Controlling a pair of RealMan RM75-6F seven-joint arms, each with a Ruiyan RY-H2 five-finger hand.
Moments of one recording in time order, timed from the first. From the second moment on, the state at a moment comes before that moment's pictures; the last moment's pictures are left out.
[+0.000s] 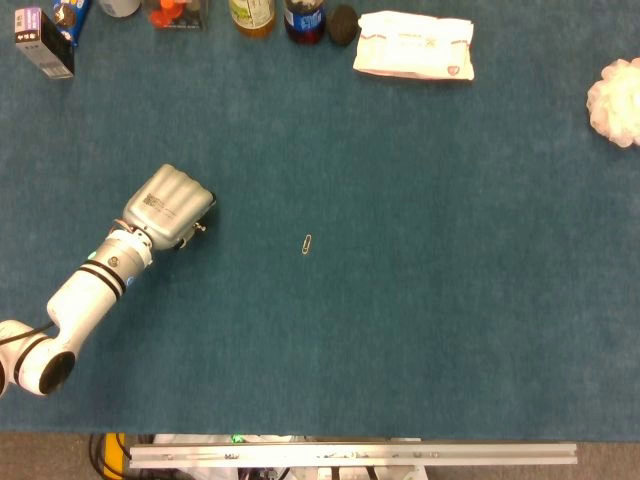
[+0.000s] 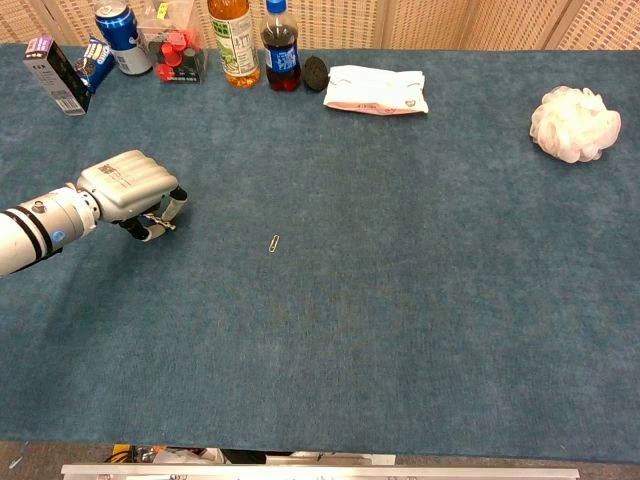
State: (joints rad) left arm -0.69 -1.52 0.01 -1.26 1.34 0.81 0.41; right arm -0.03 -0.96 0.04 -1.65 -1.53 1.58 0.12
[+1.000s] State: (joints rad) left arm -0.73 -1.41 -0.10 -1.60 1.17 0.74 0.15; right arm -0.02 -0.97 0.04 -1.62 -1.55 1.57 0.18
